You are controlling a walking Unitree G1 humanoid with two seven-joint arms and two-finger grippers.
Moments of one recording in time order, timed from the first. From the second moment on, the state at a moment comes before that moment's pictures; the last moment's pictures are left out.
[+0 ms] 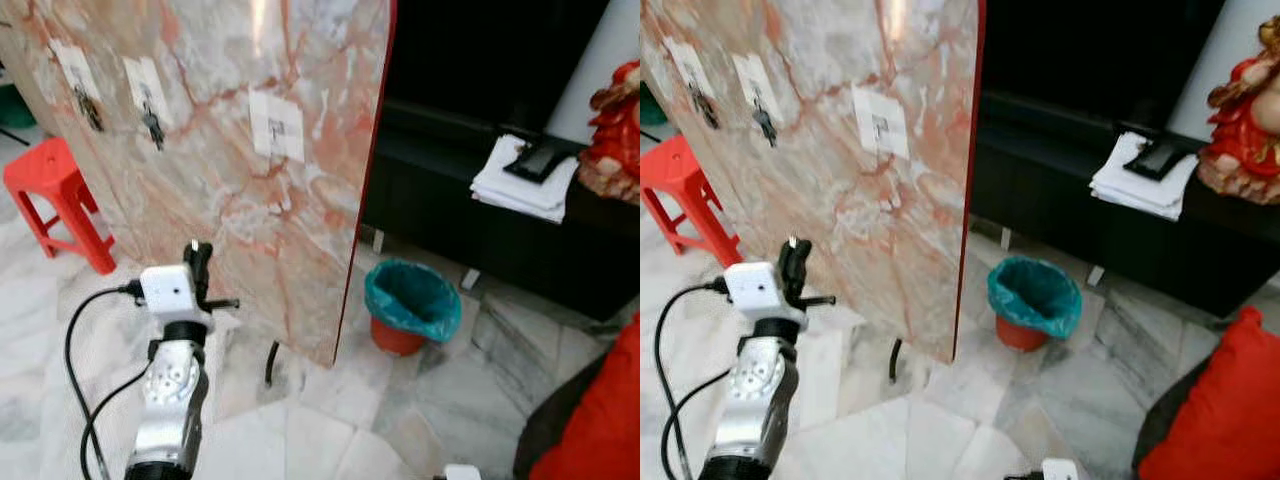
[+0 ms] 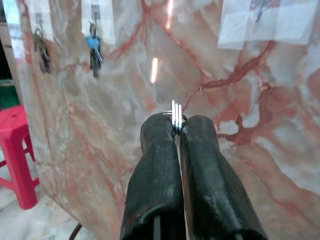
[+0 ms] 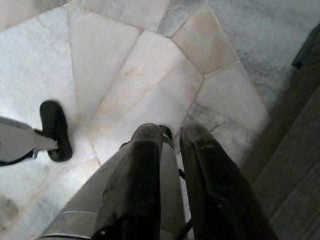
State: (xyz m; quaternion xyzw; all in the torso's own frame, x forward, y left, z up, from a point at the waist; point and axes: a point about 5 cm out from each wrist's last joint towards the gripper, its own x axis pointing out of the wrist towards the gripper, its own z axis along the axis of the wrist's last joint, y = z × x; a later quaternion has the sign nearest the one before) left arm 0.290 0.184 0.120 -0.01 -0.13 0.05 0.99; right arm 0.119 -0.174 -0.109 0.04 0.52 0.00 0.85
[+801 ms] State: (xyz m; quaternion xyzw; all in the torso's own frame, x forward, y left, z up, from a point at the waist) left arm 0.290 0.195 0.120 0.00 -0.13 0.06 0.99; right arm 0.123 -0.167 -0.108 0.04 0.52 0.01 0.86
